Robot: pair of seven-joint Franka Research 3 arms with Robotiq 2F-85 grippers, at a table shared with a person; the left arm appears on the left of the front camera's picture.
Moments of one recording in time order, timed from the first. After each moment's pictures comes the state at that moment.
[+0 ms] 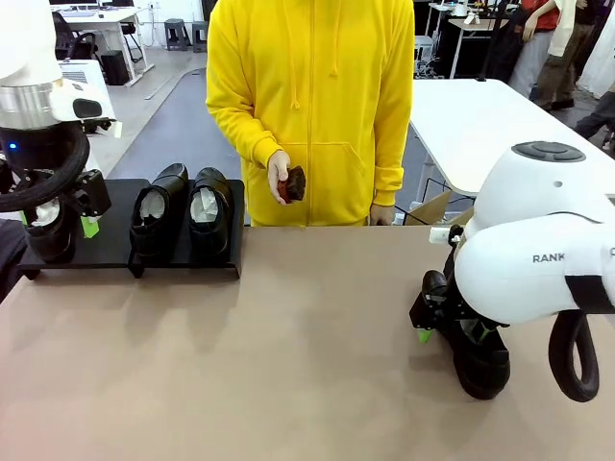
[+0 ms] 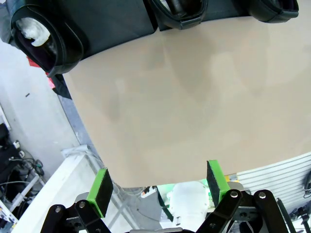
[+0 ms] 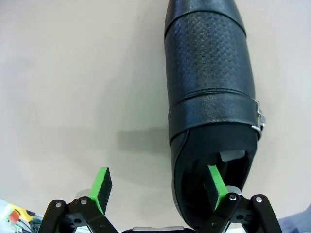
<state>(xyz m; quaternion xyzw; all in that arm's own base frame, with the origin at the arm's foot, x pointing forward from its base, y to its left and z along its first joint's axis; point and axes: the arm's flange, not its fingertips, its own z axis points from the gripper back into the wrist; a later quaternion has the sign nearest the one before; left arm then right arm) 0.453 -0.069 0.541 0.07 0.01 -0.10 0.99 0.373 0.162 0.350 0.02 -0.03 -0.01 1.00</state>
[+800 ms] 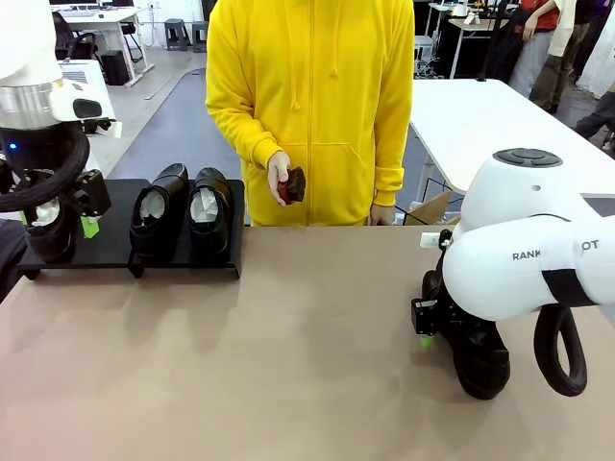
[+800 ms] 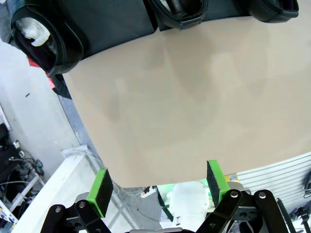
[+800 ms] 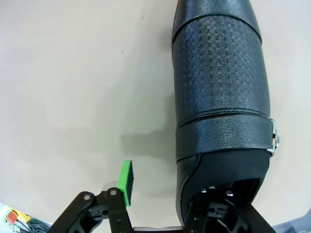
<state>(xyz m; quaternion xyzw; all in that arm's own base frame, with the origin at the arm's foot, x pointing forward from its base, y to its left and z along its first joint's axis) 0.453 -0.069 0.541 0.07 0.01 -0.10 0.99 0.384 0.168 0.336 0.02 -0.01 0.00 1.00</state>
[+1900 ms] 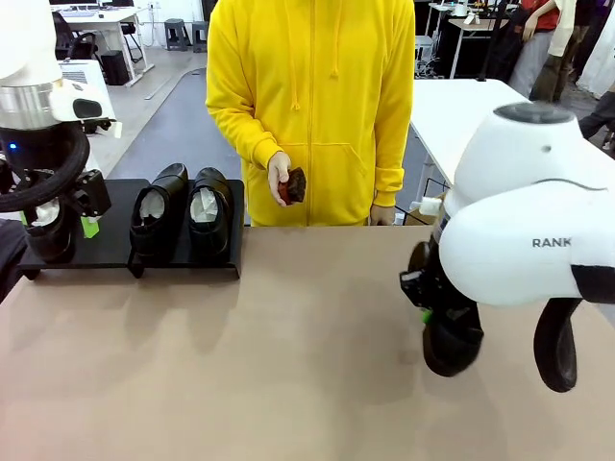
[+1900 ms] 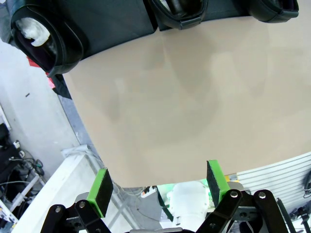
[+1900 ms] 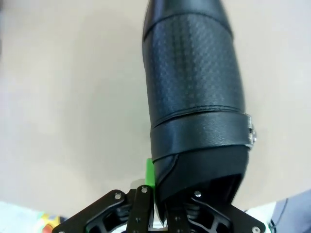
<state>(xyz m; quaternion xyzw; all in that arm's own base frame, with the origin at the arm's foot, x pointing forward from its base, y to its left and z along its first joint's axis) 0.453 -0.069 0.541 0.07 0.01 -0.10 0.99 0.359 0.225 0.421 0.03 -0.08 -0.07 0.99</state>
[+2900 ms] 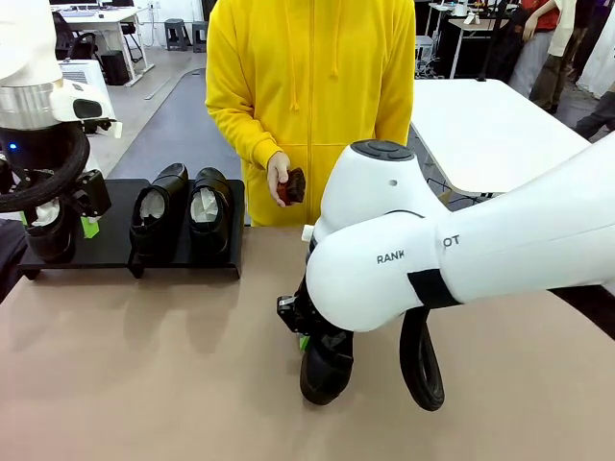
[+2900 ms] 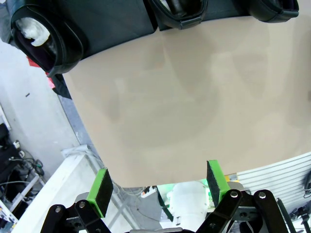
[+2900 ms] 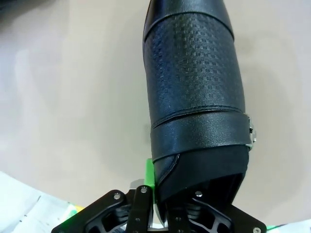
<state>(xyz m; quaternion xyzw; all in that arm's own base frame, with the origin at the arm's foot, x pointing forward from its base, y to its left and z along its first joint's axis) 0.453 -0.070 0.541 0.07 0.01 -0.10 0.99 0.367 0.371 0.357 0.11 -0.01 -0.01 0.99</state>
